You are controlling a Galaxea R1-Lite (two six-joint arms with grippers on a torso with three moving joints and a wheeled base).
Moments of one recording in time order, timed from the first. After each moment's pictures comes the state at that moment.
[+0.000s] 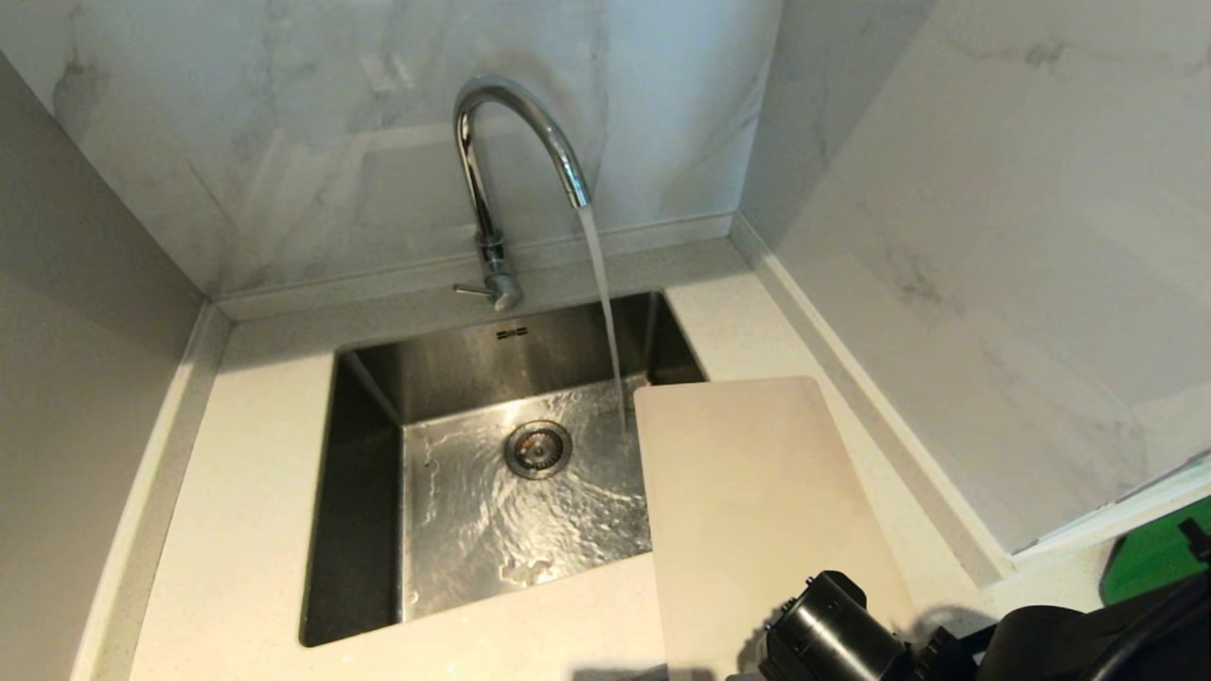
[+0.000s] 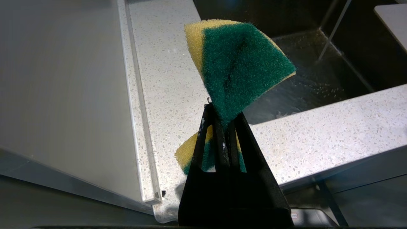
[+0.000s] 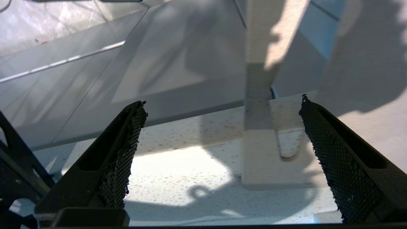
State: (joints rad) left arm 0.00 0.00 0.00 -0.02 0.00 -0.02; right arm 0.71 1.71 -0.56 0.16 -0.26 -0.87
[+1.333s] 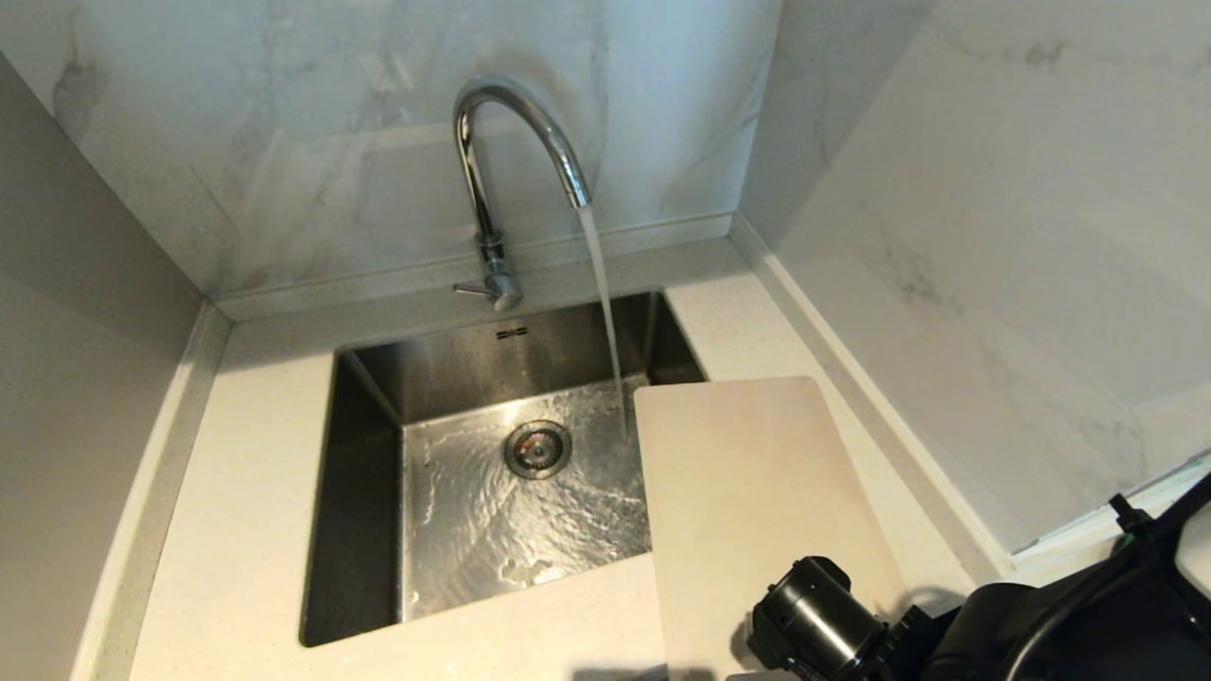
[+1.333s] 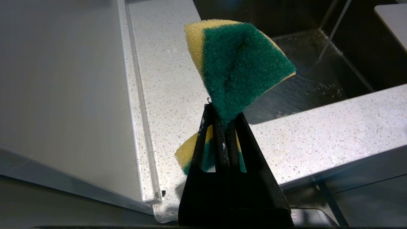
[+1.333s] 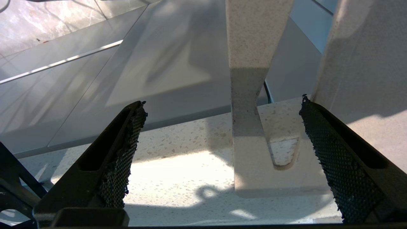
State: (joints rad) left arm 0.00 0.00 0.00 -0.02 0.00 -0.02; right arm 0.67 1.77 -0.61 0.16 -0.26 -0.87
